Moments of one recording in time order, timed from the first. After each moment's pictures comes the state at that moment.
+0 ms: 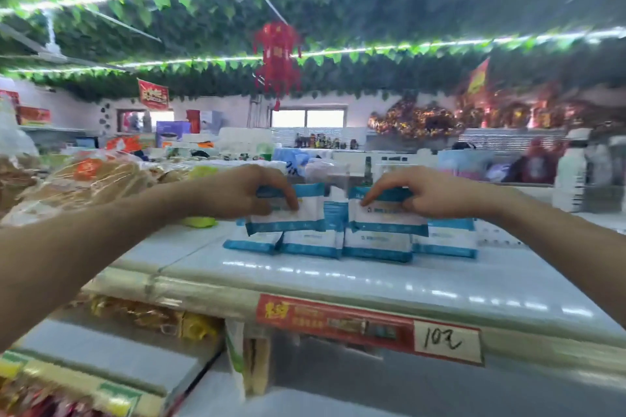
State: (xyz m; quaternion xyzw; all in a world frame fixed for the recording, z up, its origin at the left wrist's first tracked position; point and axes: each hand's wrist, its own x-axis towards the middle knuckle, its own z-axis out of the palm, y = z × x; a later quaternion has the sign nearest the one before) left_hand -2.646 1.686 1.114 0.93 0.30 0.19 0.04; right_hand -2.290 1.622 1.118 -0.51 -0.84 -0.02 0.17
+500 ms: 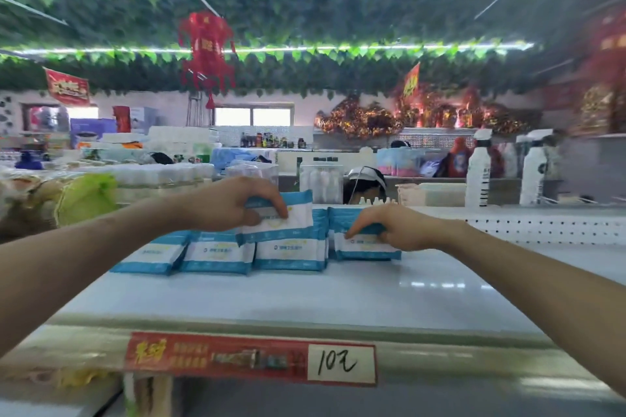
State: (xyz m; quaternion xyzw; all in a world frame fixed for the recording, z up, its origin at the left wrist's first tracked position) left_hand -2.497 1.722 1.106 0.95 0.23 0.19 0.04; right_hand -2.149 1.641 1.063 -0.60 -0.79 -0.03 0.10
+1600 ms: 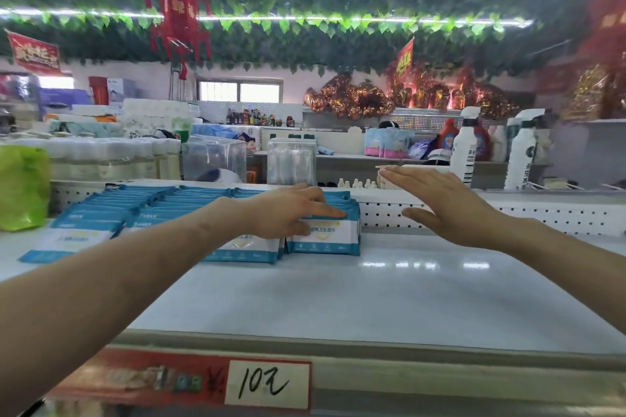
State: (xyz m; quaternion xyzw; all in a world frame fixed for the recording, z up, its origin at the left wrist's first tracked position) left_hand -2.318 1.767 1.052 0.97 0.15 0.07 -0.15; right_hand -2.015 1.611 1.051 -0.60 -0.74 -0.26 0.13
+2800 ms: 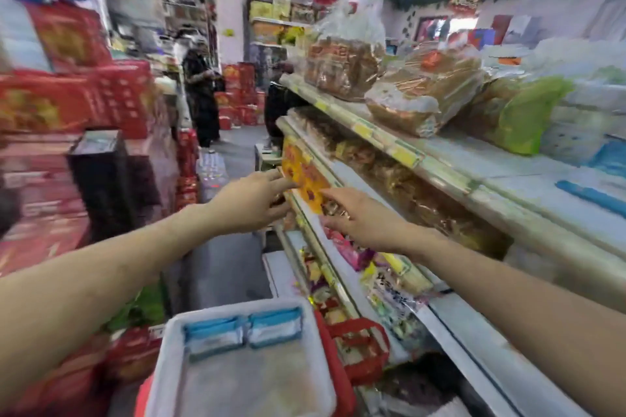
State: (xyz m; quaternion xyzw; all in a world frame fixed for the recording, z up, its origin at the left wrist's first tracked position) left_hand -2.991 1.495 0.884 0.62 0.77 0.13 -0.10; right_hand -2.785 1.659 0.894 -0.13 -0.98 0.13 0.09
